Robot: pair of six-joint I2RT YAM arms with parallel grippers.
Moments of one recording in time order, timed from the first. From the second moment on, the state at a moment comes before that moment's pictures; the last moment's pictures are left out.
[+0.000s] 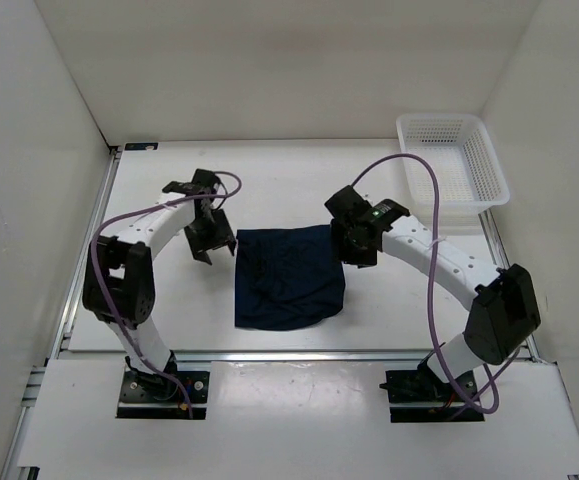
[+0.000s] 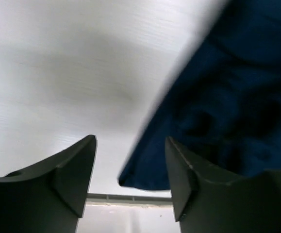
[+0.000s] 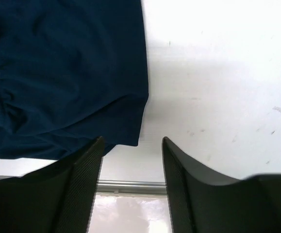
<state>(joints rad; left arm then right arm) -0.23 1.75 1.25 -0.91 0.04 -0.63 0.71 1.51 1.29 -0.97 0.20 0.64</state>
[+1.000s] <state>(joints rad) -0.53 1.76 1.42 -1.03 0.01 -0.67 0.38 1.37 1.08 -0.90 0.16 0.55</state>
